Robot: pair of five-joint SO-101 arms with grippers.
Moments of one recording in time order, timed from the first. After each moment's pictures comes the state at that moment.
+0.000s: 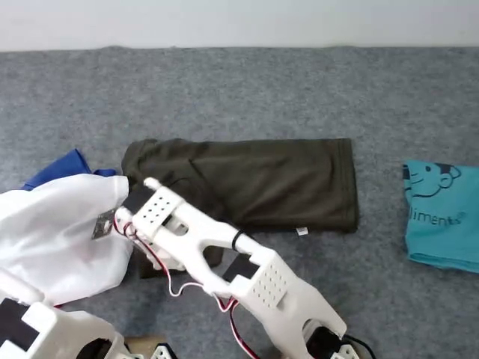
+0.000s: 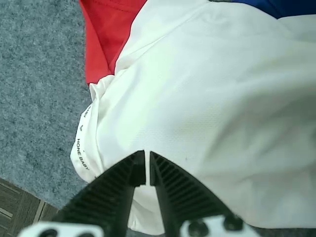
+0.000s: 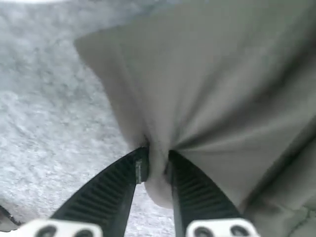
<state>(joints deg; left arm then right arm) -65.7 3.1 -14.9 99.1 -28.7 -57.3 46.3 -32.0 97.1 30.0</state>
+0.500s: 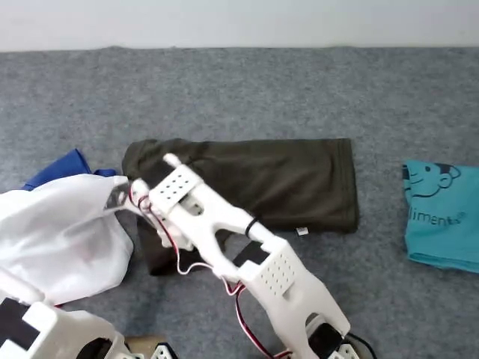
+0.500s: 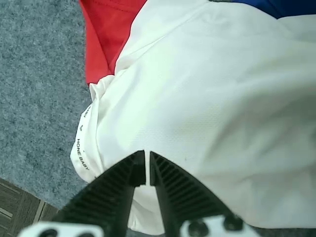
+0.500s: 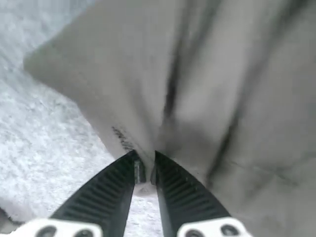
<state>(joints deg) -65.7 3.1 -14.9 99.1 -28.7 -50.5 46.4 -38.3 100.1 30.2</state>
